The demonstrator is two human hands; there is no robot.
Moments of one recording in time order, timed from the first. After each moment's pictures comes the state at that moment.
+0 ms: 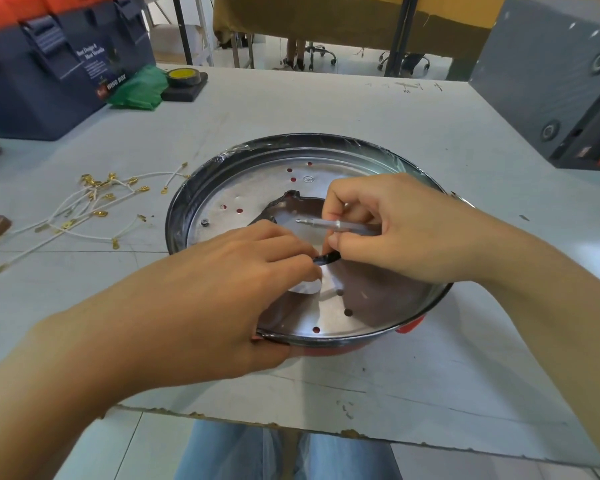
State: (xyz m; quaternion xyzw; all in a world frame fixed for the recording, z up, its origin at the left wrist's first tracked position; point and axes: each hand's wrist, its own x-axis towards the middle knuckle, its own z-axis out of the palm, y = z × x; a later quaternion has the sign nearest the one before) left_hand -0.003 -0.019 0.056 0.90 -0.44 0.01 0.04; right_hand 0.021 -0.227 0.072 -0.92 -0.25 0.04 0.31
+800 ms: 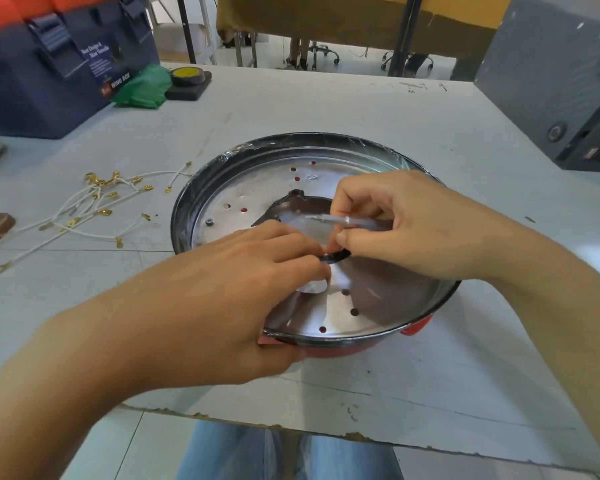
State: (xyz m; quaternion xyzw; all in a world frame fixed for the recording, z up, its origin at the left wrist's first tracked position) left_hand -0.003 -0.020 0.057 0.89 -0.45 0.01 0.07; right_hand 0.021 -0.229 0.073 -0.91 -0.24 0.06 0.33
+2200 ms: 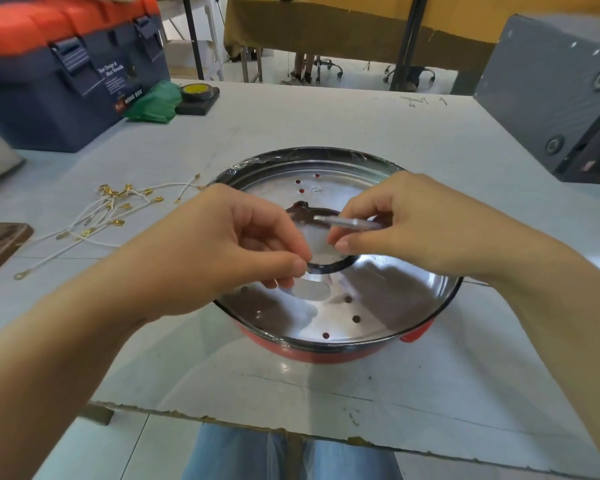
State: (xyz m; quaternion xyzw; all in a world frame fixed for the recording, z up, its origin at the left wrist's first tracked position) left_hand 0.014 -0.019 0.079 0.83 -0.23 -0.13 0.48; right_hand 0.025 -0.230 0.081 -0.92 -0.20 0.07 0.34
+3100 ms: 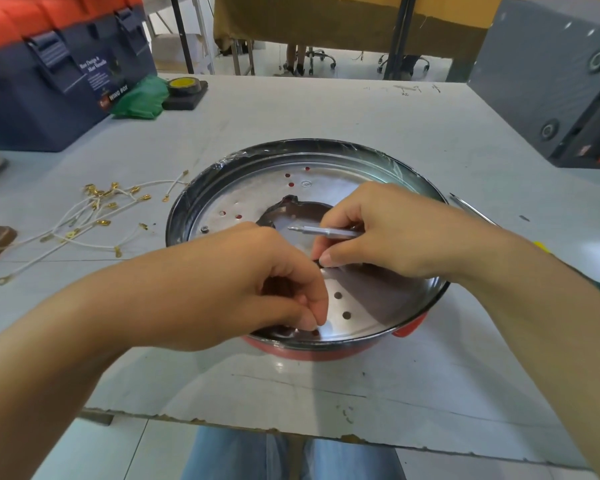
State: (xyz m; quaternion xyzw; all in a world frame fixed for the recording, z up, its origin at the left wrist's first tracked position) left_hand 0.012 -0.033 0.077 0.86 -0.39 -0.20 0.26; right_hand 0.030 -0.222 0.069 -0.93 -0.19 0.11 0.29
